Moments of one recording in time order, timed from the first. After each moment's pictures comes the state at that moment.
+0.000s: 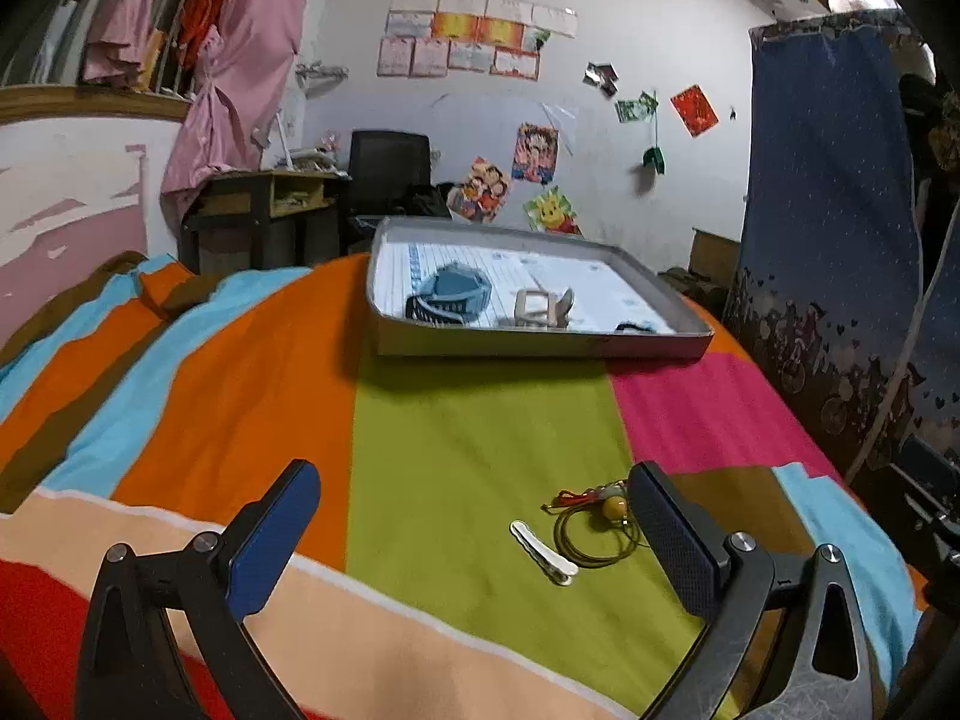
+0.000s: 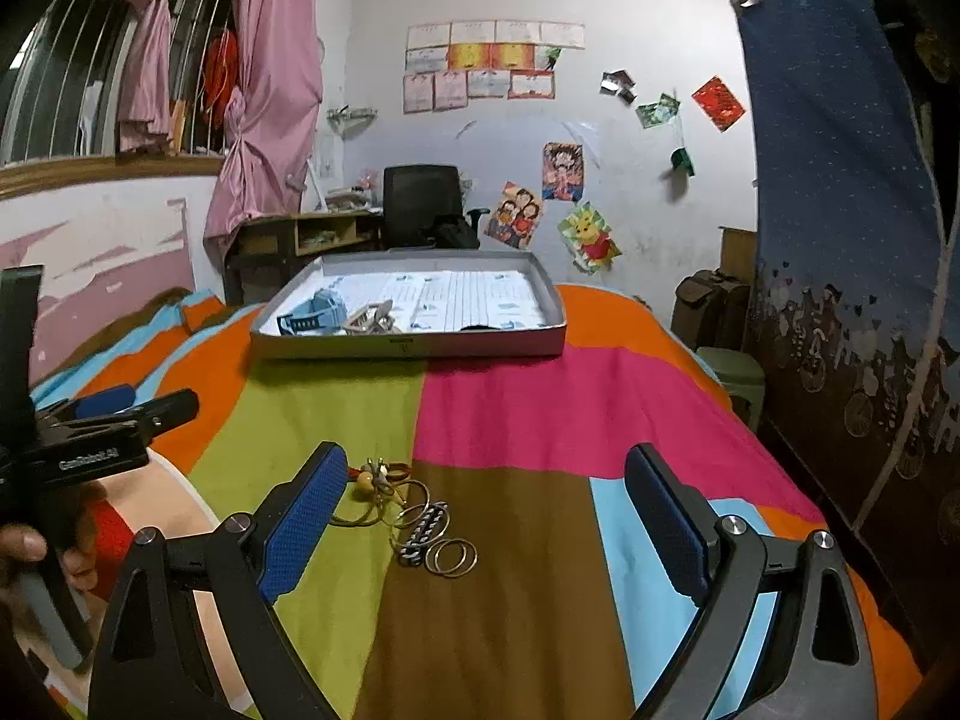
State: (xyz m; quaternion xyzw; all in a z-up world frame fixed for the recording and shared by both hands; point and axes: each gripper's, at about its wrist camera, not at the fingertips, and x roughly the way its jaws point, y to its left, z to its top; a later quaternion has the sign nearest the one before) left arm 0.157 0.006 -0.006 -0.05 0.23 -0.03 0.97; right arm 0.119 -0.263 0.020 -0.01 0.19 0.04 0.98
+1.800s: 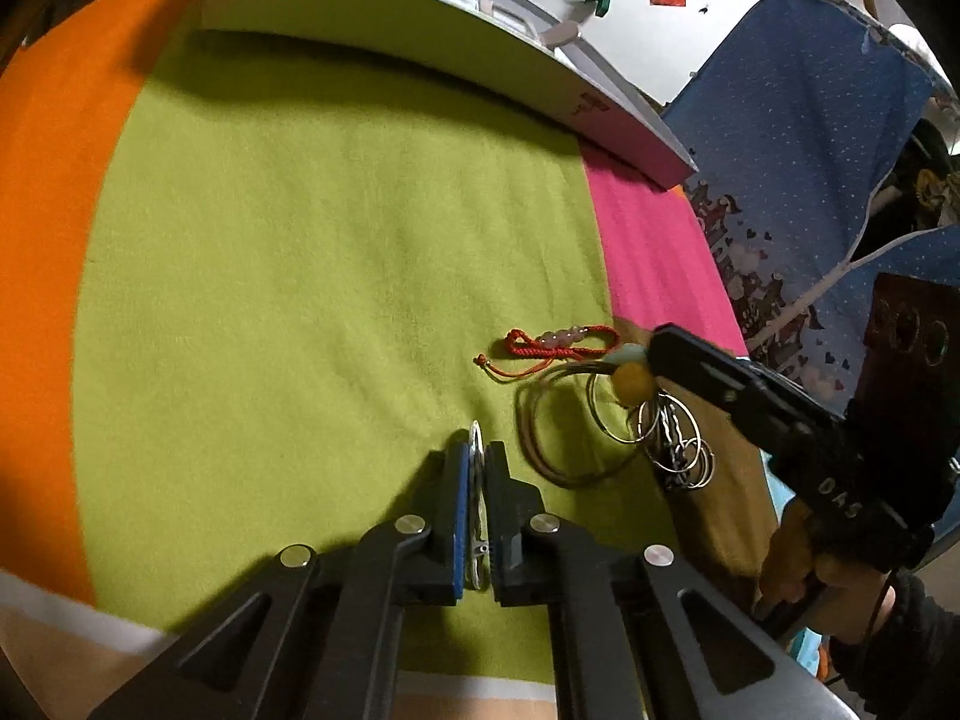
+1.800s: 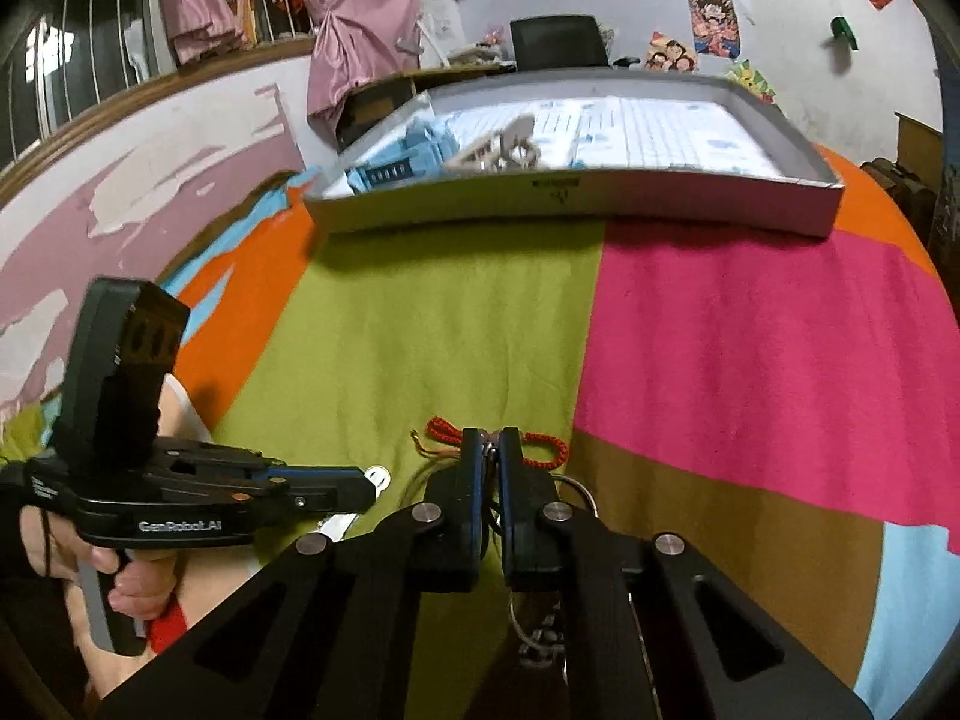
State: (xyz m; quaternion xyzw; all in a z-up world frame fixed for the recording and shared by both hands) left arm 0.260 0.002 -0.102 -0.16 0.46 -0.24 0.84; right arm 0.266 -0.199 -0.064 0.01 0.35 0.23 0.91
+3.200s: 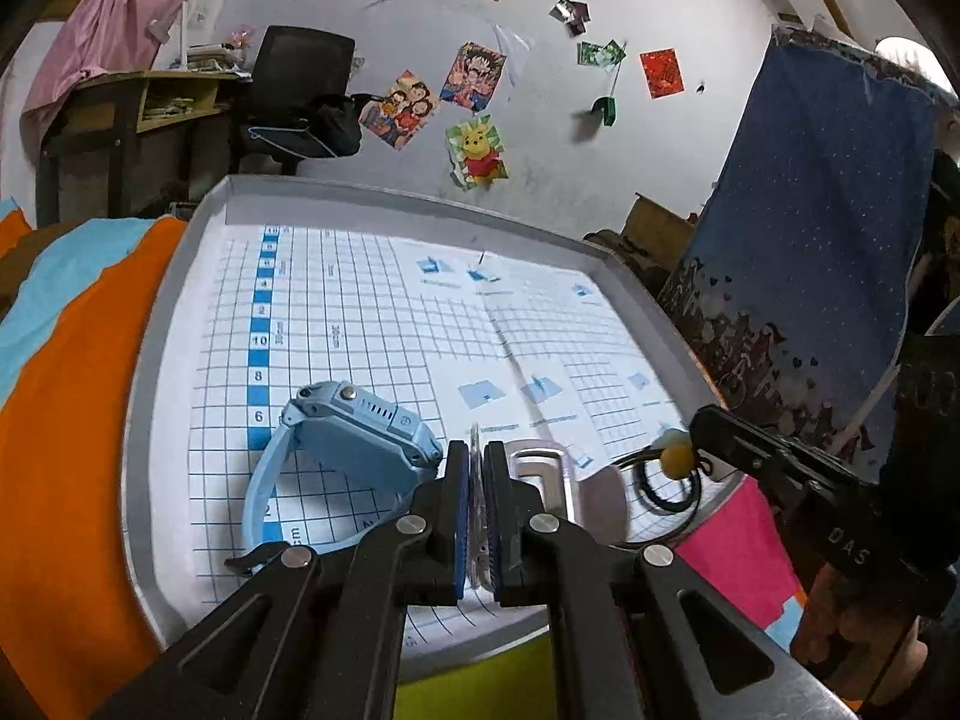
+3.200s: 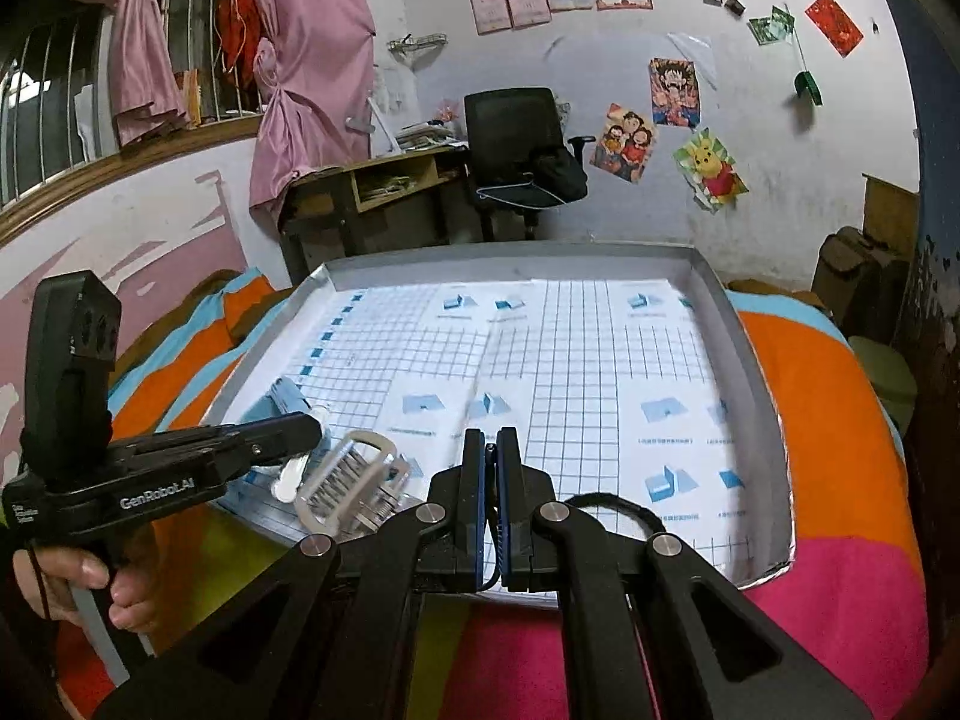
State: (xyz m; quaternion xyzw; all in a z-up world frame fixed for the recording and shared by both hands) left arm 0.403 0.007 0.008 -0.12 0.32 -0.17 0.92; right arm 0.410 -0.210 0.029 0.02 0.28 0.18 0.94
